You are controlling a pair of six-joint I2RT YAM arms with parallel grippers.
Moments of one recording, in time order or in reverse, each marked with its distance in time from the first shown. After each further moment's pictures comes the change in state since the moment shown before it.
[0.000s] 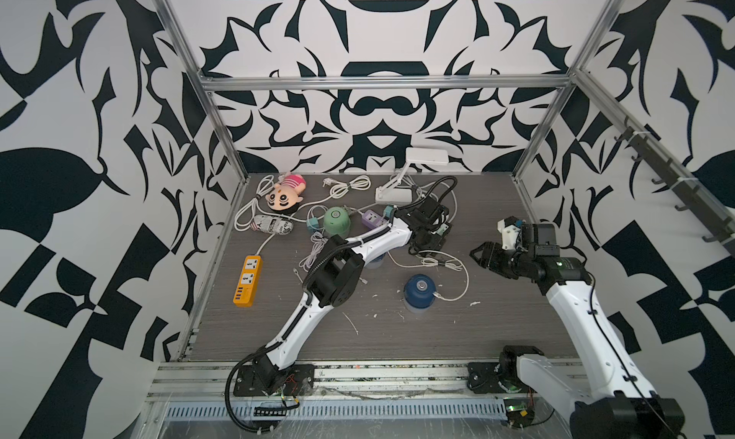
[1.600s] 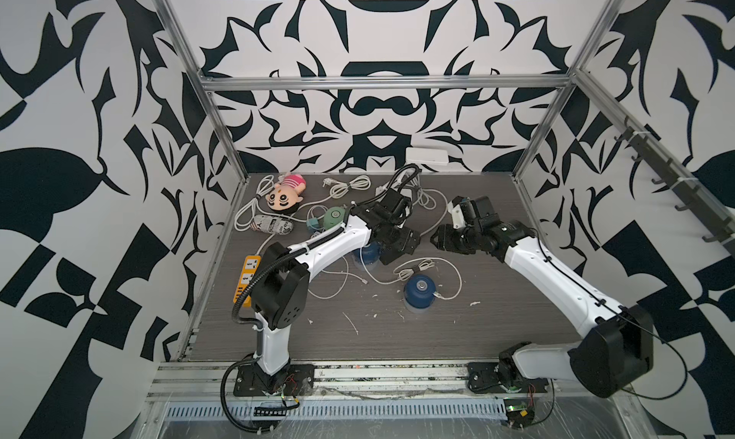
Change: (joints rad) left arm 0.088 -0.460 -0.449 -0.030 0.046 -0.197; right arm 0.409 0.362 0.247 0.099 0.212 0.109
